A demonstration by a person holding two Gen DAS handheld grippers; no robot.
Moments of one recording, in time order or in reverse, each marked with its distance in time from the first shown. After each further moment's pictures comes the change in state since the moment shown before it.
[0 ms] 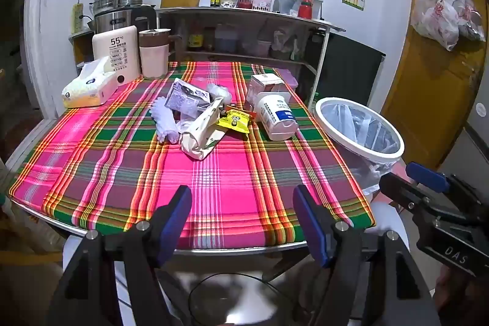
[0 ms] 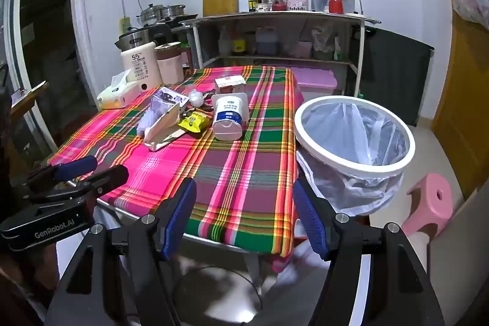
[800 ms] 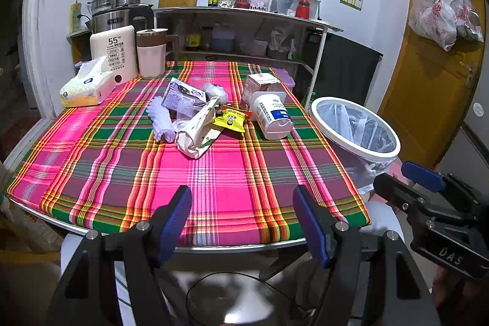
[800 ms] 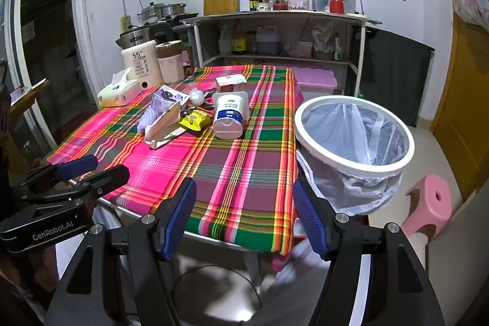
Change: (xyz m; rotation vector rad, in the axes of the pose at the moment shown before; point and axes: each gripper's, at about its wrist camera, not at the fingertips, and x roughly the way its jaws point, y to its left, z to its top) left arm -0.004 -0.005 -0.004 -0.005 -0.008 -0.004; right arm -0.001 0.001 -0.001 -0.004 0.004 -0.002
